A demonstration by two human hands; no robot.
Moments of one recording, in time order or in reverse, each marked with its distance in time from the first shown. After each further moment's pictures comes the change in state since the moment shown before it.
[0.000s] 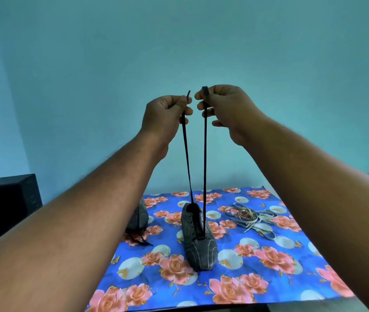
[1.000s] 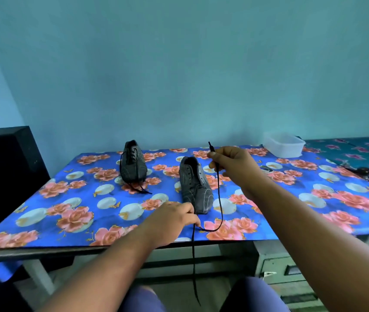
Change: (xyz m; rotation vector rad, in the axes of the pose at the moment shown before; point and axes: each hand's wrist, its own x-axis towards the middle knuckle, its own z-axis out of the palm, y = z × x) left_hand -0.205 -0.248 -0.020 1.004 -0.873 0.419; right_hand -0.127 0.182 0.016 -0.009 -0.070 0.345
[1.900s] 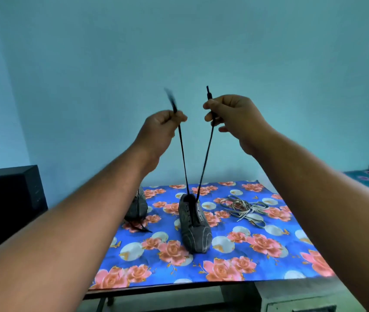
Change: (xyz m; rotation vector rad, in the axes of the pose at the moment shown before) left_hand 0.088 0.004 -0.275 -1.021 0.758 -0.381; right_hand 0.029 -0.189 -0.042 0.008 0.073 -0.360
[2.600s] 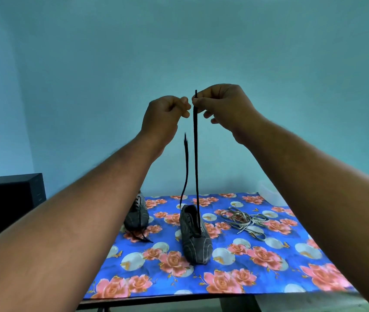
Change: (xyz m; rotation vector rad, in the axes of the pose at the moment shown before) left_hand 0.019 0.050 -0.006 0.157 0.109 0.185; right_hand 0.012 -0.058 0.010 -0.116 -0.021 -0.164
